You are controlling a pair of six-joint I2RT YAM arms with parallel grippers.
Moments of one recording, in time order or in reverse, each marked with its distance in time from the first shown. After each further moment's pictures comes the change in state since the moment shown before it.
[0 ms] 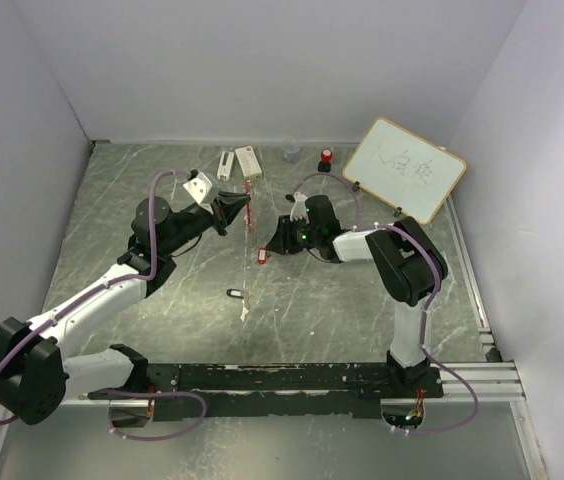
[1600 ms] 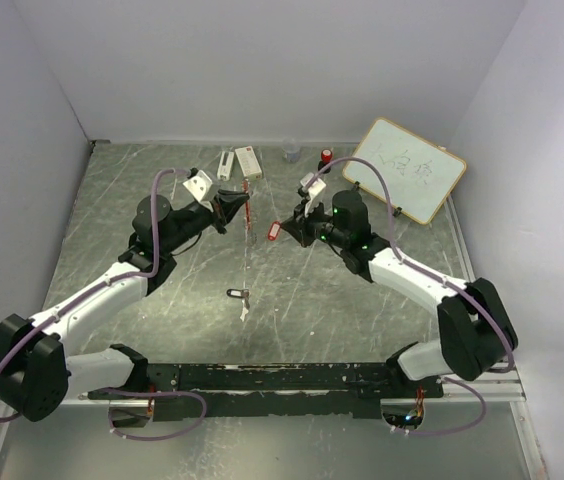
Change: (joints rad) left arm 0.013 0.018 0.000 0.004 -0.006 0.000; right arm 0.046 -0.537 -0.157 -0.076 0.104 -0.330
